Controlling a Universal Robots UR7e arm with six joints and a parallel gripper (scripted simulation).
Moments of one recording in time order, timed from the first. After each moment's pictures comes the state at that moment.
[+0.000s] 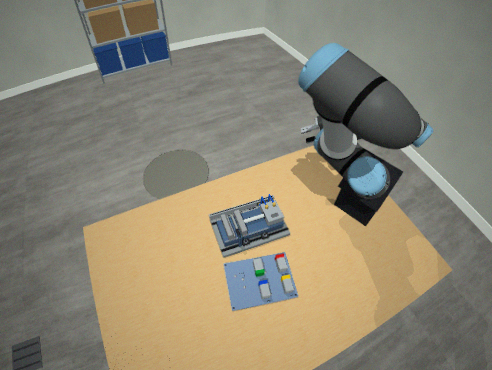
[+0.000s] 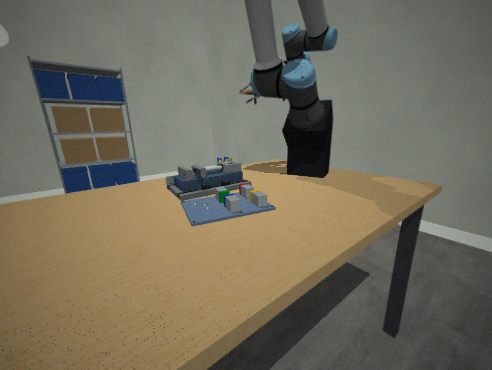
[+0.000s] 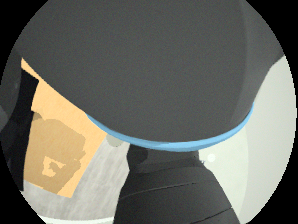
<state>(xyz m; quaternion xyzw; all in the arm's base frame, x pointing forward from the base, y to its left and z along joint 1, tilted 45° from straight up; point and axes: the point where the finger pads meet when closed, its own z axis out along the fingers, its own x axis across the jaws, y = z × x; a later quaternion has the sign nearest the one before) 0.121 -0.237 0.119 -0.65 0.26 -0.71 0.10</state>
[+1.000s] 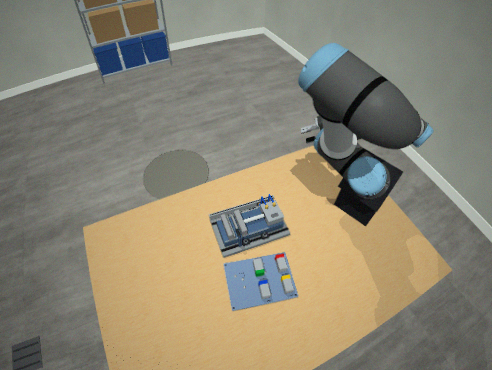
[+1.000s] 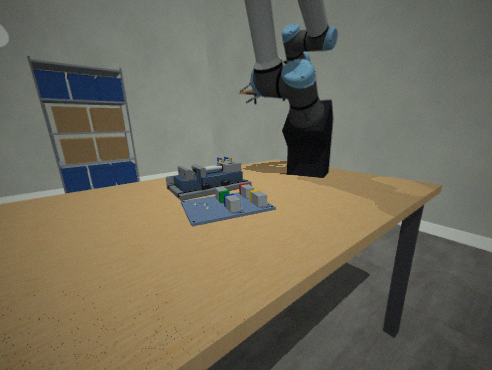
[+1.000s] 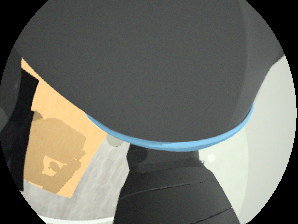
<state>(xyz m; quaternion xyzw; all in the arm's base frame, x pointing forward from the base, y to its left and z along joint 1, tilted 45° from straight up) 0.121 -0.237 0.119 -0.65 0.26 -0.71 0.10</state>
